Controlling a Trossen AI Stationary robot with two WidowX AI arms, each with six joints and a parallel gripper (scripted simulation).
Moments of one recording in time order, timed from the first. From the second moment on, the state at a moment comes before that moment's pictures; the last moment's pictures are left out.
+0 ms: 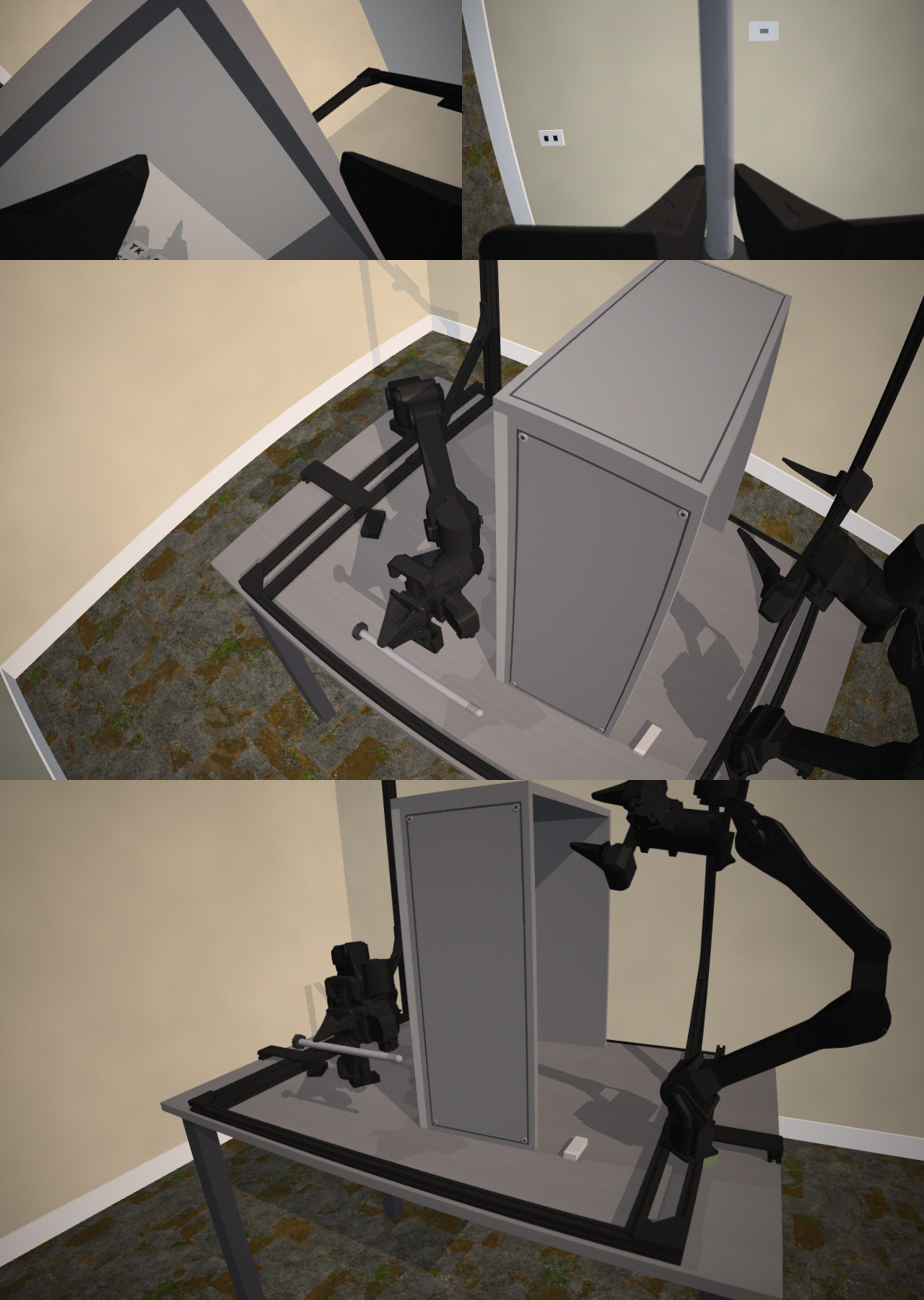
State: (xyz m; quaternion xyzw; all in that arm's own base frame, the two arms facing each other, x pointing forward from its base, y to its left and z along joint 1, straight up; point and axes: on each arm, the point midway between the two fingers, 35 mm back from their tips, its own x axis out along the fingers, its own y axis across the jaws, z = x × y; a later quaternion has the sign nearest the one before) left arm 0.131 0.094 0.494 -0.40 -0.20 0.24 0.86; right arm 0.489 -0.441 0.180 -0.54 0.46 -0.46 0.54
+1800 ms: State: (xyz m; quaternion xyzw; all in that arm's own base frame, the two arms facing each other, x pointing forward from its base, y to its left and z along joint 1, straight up) left arm 0.067 0.270 0.513 -0.39 -0.39 0.47 0.69; right arm 0.490 -0.441 0.180 -0.54 0.46 -0.46 0.54
